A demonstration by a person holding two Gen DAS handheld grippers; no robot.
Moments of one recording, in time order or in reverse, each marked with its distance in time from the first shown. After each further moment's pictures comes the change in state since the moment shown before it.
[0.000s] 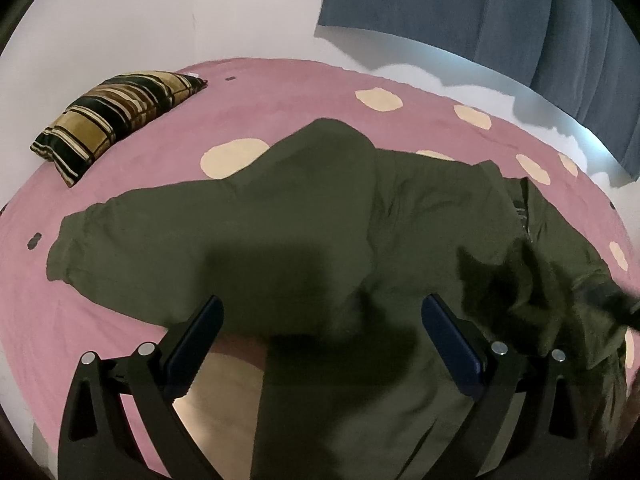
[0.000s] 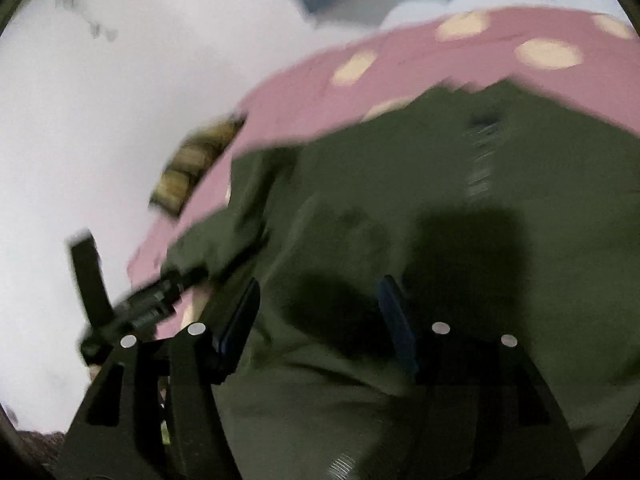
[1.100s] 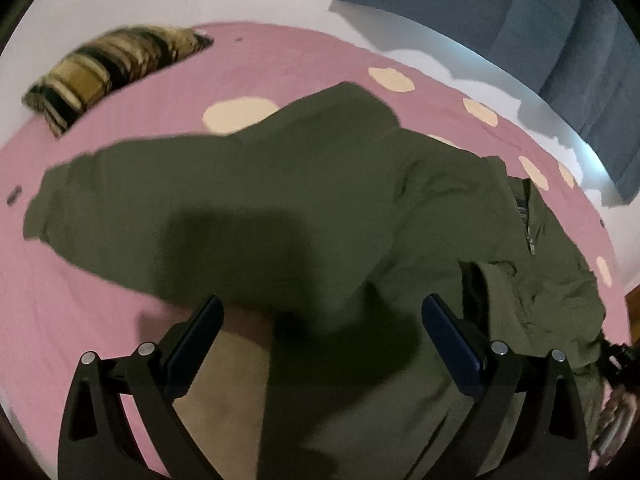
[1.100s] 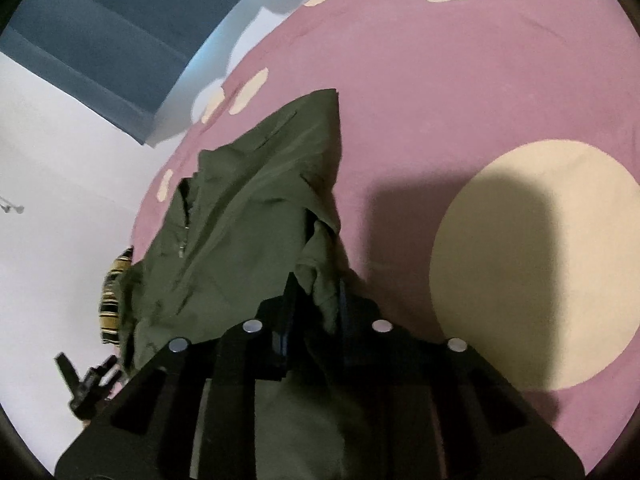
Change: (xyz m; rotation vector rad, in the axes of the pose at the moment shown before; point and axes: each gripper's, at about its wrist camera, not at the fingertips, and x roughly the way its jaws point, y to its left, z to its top) left arm 0.015 0.029 -0.010 -0.124 0.094 -0.088; right arm -0.111 -0.226 -0.072 0.487 -0.202 -0.196
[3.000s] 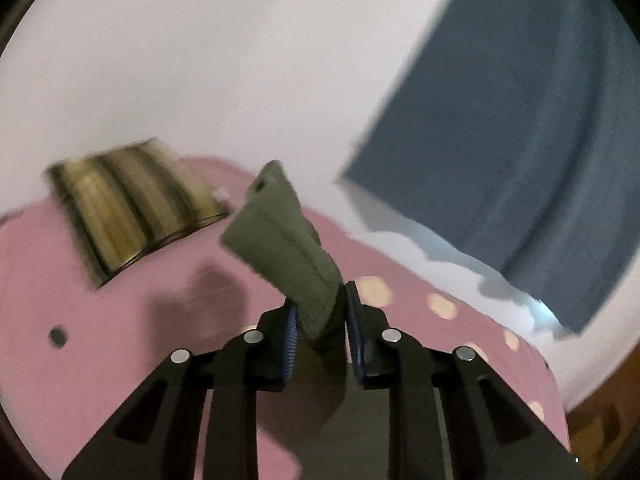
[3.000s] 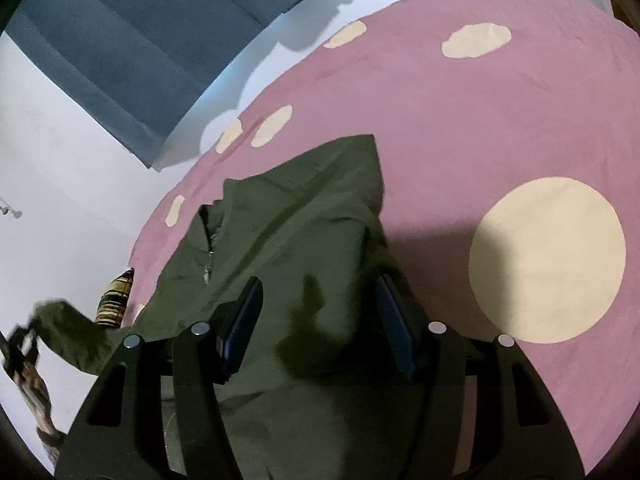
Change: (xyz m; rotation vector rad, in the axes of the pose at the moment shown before) left arm -0.195 0.044 0.147 -0.107 -0.454 -0.164; right arm -0.030 0.043 -0.004 -0.043 -0.147 -0.043
